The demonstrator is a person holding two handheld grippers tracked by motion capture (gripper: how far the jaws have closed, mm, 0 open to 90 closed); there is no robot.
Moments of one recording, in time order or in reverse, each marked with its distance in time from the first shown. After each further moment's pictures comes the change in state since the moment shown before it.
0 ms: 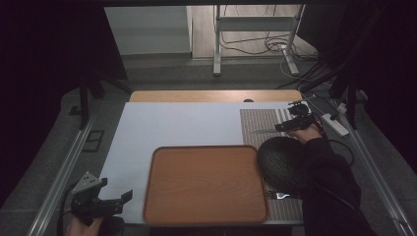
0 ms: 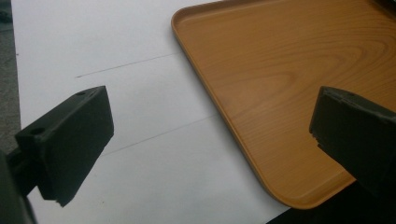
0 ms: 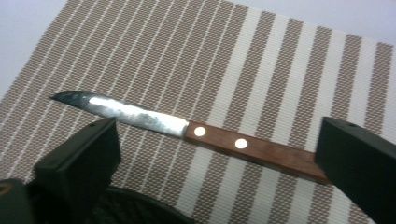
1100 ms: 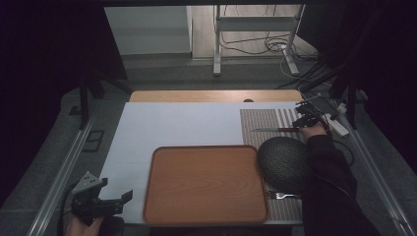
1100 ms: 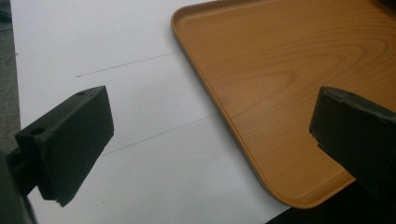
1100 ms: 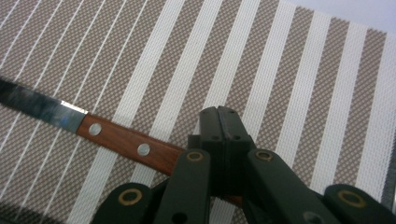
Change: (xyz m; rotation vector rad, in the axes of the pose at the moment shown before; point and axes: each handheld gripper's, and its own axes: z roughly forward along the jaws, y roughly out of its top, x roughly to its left) left arm 0.000 0.000 0.000 0.004 0.000 0.004; right arm -0.046 -0.003 0.024 0.082 -0.033 -0.009
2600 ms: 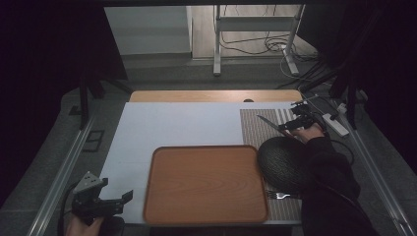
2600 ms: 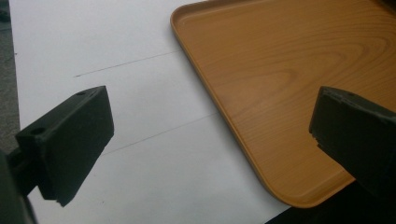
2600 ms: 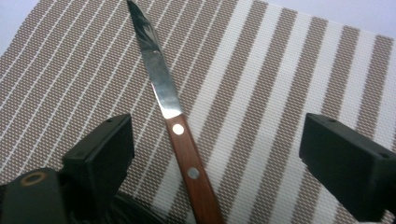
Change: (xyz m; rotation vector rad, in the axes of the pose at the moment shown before) left arm 0.000 0.001 0.001 0.006 0.001 0.003; right arm 0.033 0.000 -0.018 -0.054 0.053 -0.007
